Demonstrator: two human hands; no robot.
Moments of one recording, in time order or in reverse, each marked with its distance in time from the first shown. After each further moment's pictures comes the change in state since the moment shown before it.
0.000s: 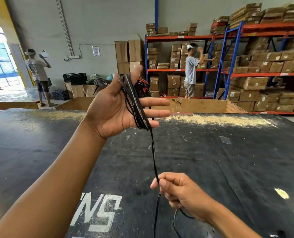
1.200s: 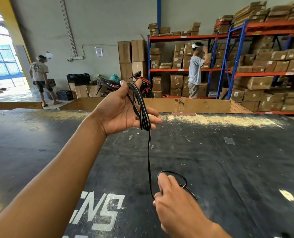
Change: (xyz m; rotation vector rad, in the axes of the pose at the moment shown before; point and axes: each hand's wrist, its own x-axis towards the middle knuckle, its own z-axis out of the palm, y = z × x) left_hand 0.007 0.008 -0.028 0.153 0.437 -0.028; right_hand -0.013 -0.020 0.051 -1.610 0.074 -0.073
